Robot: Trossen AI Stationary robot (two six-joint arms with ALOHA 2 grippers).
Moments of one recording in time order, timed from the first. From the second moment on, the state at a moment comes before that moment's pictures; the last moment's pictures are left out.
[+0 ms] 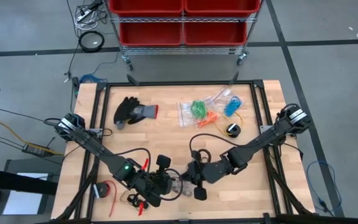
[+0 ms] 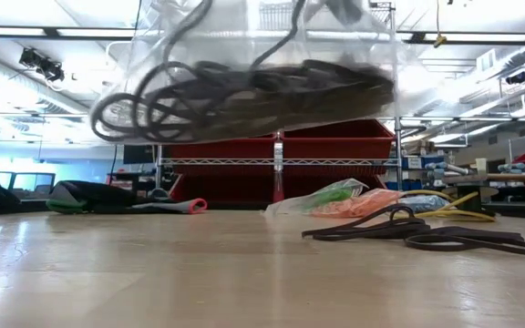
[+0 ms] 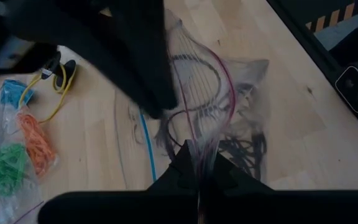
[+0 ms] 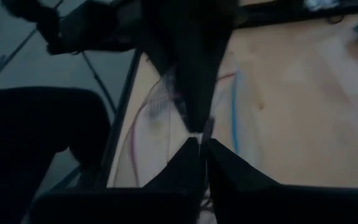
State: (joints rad) left arm -0.62 1.73 1.40 -0.52 -0.51 -0.03; right arm 0.52 1.71 1.23 -0.04 0.32 0.40
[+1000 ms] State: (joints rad) left arm -0.62 1.73 1.40 -0.44 -0.51 -0.03; right arm 0.77 1.74 1.12 -0.86 0.70 1.21
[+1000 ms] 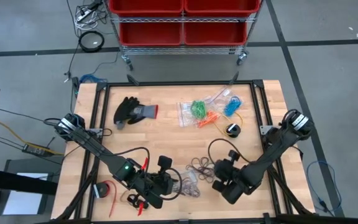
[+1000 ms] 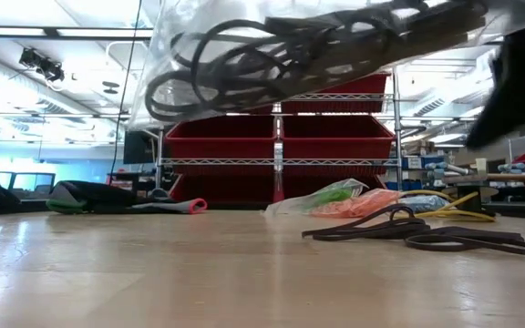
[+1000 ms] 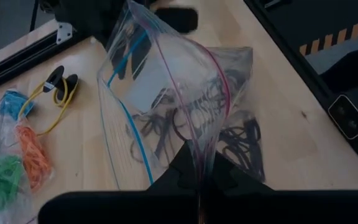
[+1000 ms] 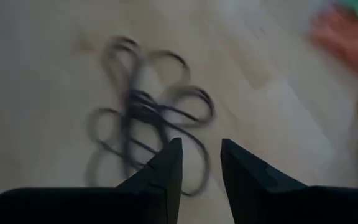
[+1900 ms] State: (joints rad) left arm -0.62 1.73 1.40 -0.49 -0.51 -0.04; right arm 0.75 1.74 0.73 -0.36 0.70 1.27
